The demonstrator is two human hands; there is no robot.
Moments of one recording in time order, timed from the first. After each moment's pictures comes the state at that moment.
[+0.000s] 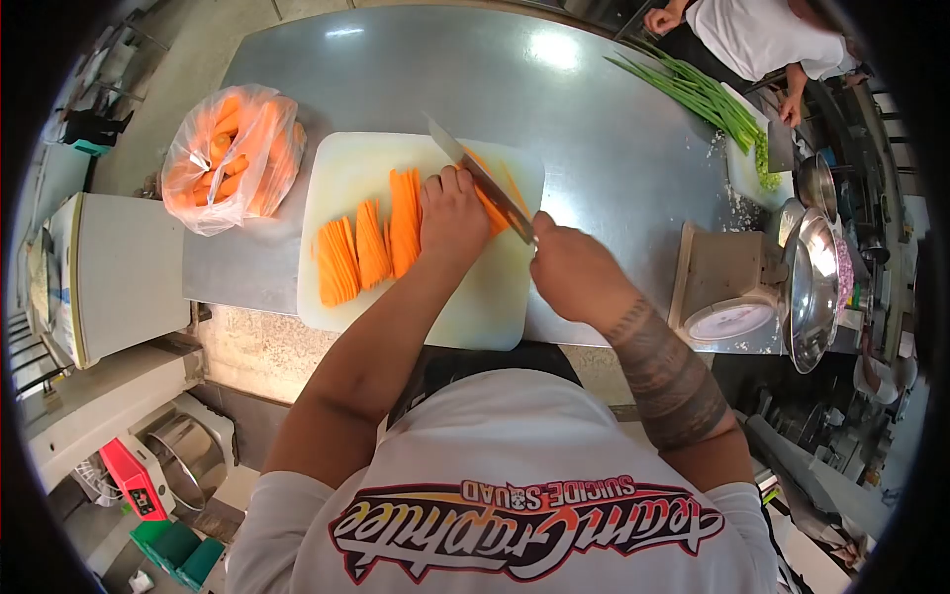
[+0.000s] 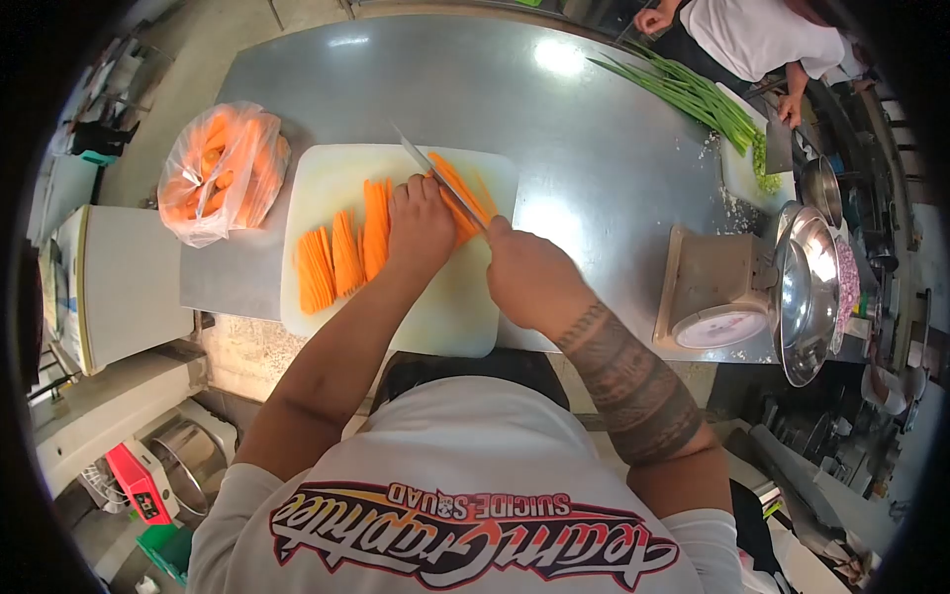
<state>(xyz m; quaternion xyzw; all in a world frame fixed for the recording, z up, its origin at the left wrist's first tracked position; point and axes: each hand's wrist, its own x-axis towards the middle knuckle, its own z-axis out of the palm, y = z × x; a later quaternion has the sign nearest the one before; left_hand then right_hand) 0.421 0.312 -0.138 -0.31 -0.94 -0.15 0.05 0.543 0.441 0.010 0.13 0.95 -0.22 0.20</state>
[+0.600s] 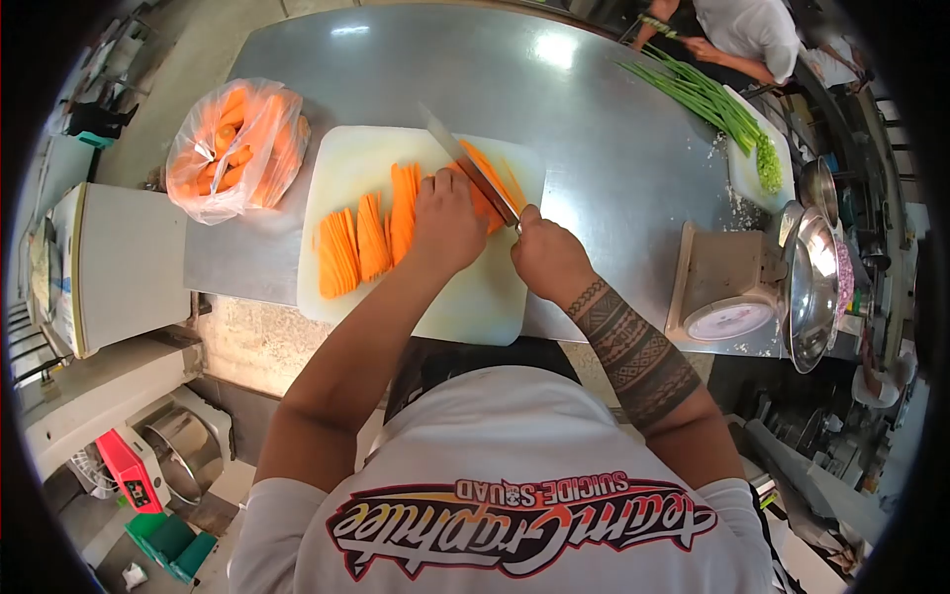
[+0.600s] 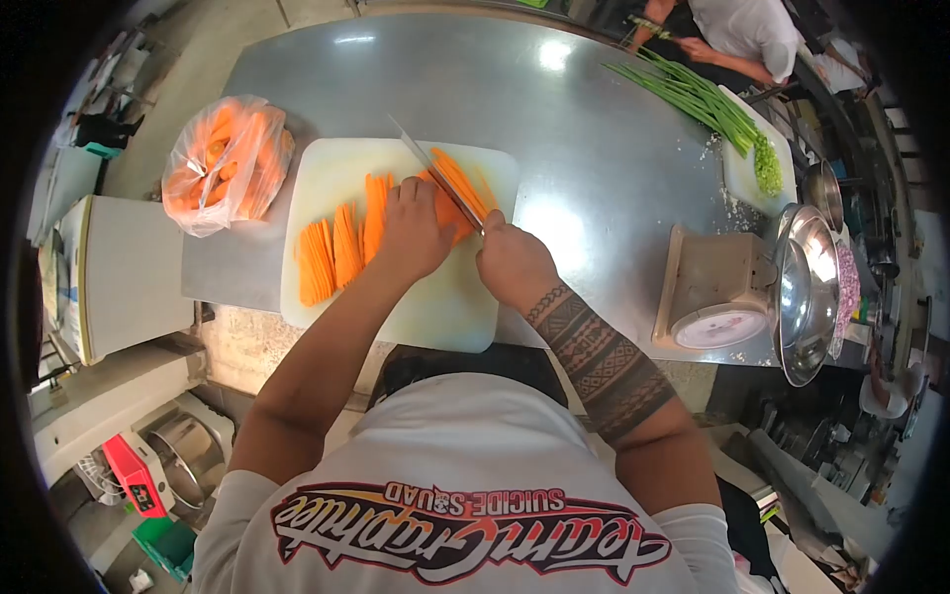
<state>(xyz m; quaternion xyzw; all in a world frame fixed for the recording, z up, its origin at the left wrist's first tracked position) 0.432 0.287 -0.108 -0.35 -0.92 -0.19 -0.03 0.542 0.435 -0.053 0.15 0.95 -0.25 0.14</state>
